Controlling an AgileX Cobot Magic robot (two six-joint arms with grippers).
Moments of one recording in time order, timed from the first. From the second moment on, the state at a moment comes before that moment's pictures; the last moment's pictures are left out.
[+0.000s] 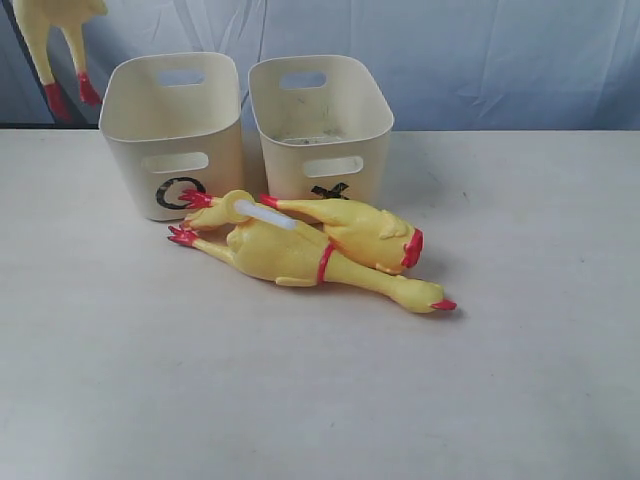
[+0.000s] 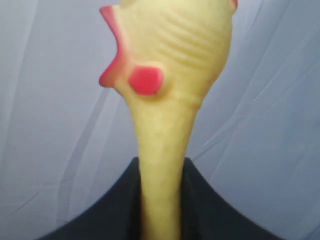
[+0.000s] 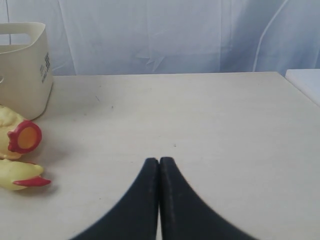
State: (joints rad) left arm 0.19 2.00 -1.89 -1.71 0.62 1.26; right arm 0.04 0.01 0.00 -0.22 0.31 0.20
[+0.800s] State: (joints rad) left arm 0.15 2.13 -2.06 -1.72 0.62 1.19; right arm 0.04 0.01 0.00 -0.21 0.31 0.20
